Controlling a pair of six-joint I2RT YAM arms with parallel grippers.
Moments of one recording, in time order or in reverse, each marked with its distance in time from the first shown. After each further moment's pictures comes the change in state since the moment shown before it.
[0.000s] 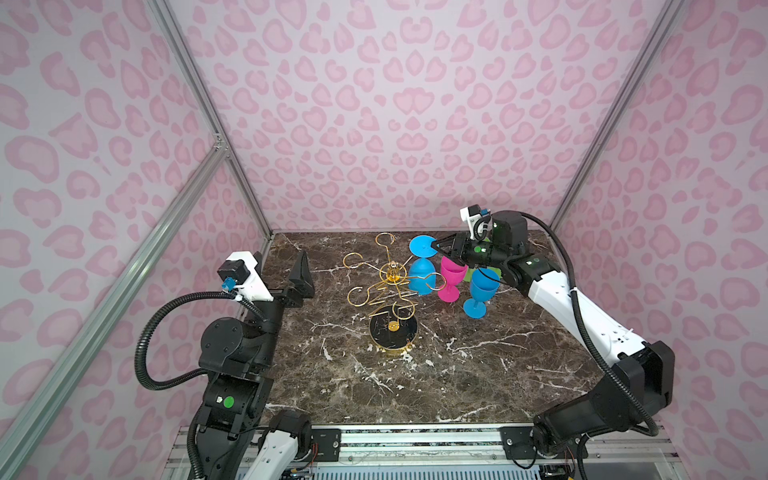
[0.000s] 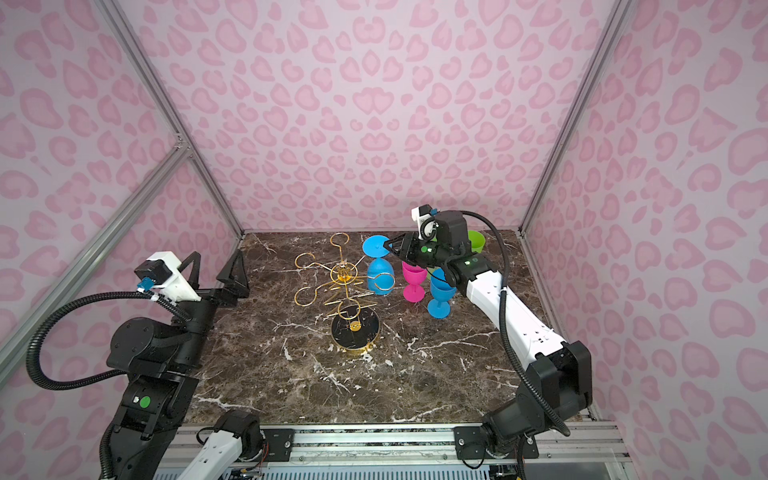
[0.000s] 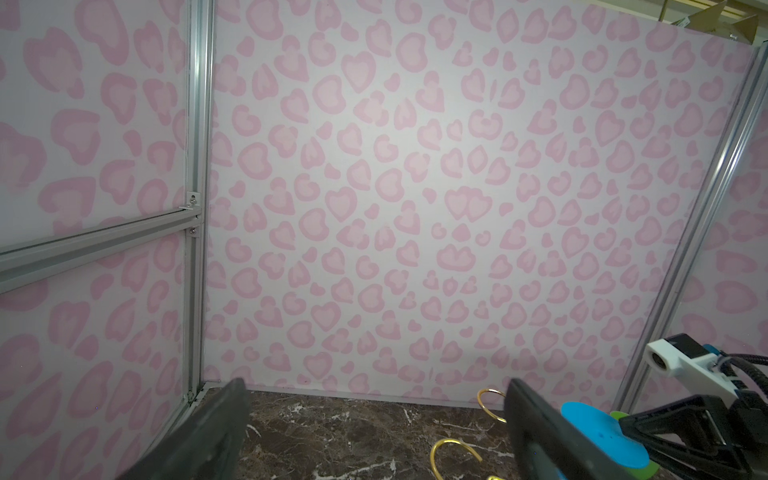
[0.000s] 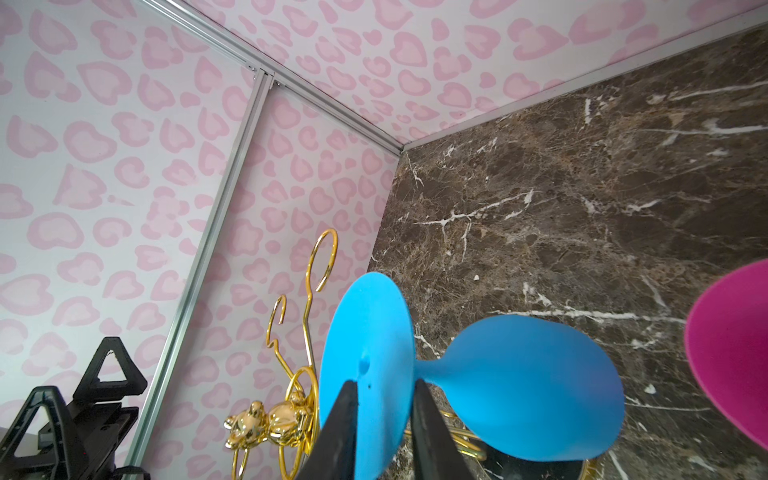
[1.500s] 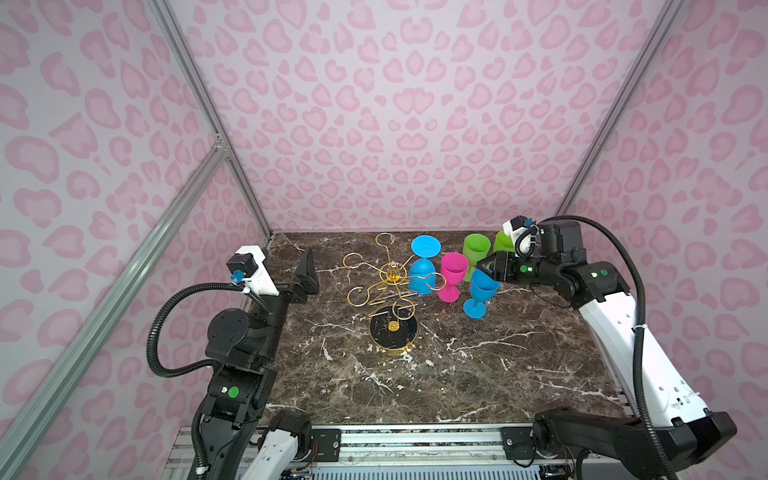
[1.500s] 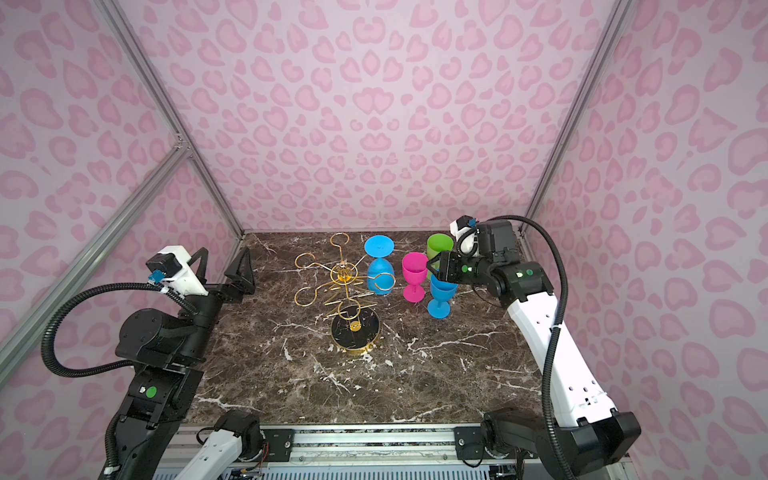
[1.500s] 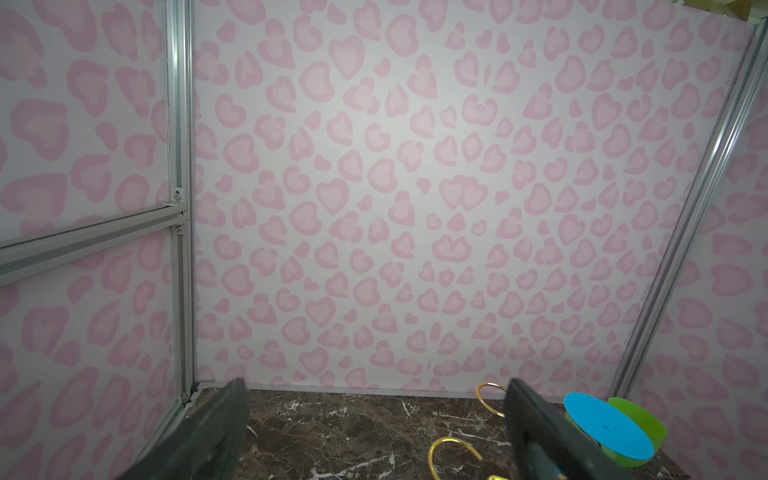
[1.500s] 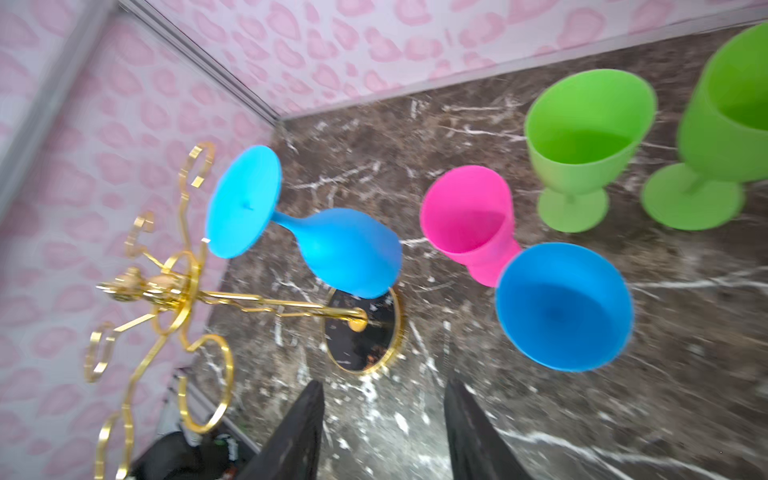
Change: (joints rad) left arm 0.000 0.042 0.001 0.024 0.025 0.007; right arm -0.161 -0.271 0.005 -0.508 0.116 -0.351
